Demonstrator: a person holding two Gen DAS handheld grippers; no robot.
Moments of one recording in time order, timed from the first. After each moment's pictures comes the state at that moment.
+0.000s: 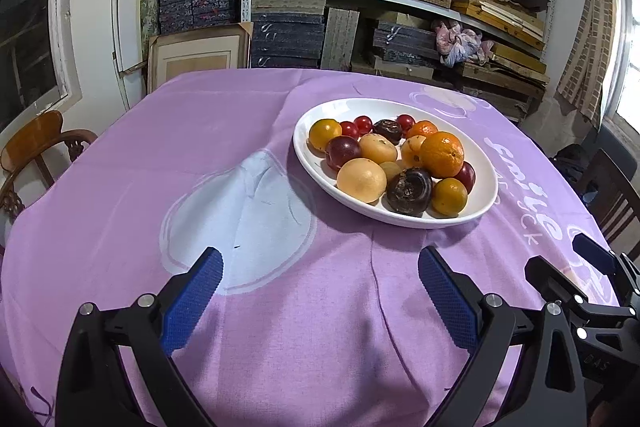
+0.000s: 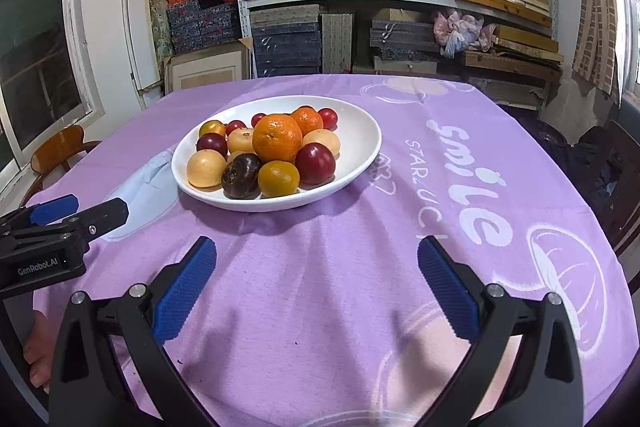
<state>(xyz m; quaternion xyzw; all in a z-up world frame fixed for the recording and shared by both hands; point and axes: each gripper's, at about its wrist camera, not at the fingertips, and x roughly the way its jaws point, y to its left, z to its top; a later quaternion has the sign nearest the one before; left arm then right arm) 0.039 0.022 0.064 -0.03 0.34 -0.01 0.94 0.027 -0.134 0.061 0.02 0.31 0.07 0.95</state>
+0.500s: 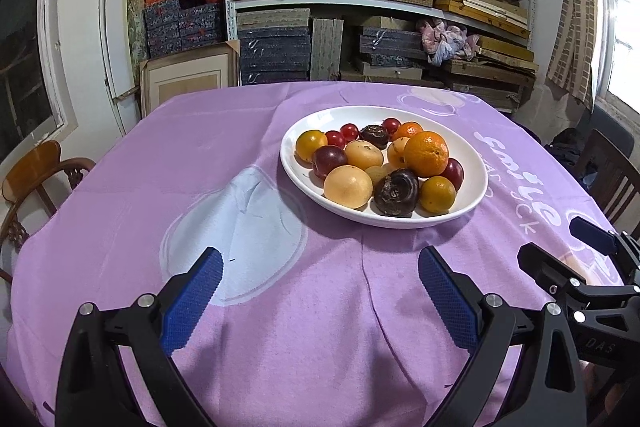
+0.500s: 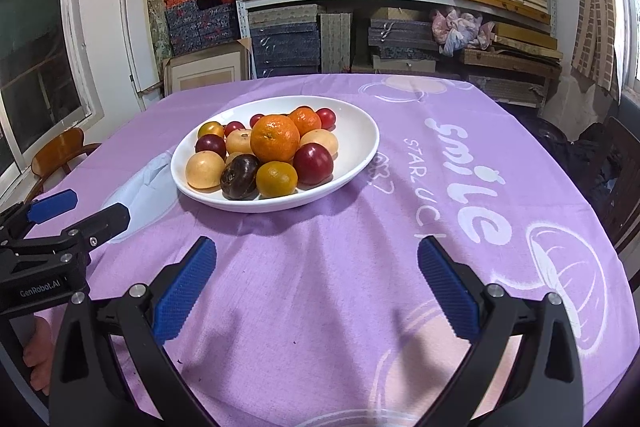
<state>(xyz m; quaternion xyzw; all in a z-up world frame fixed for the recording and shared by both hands) 0.033 0.006 0.068 0.02 0.32 -0.02 0.95 0.028 -0.135 0.059 0.03 0.31 0.07 0.95</state>
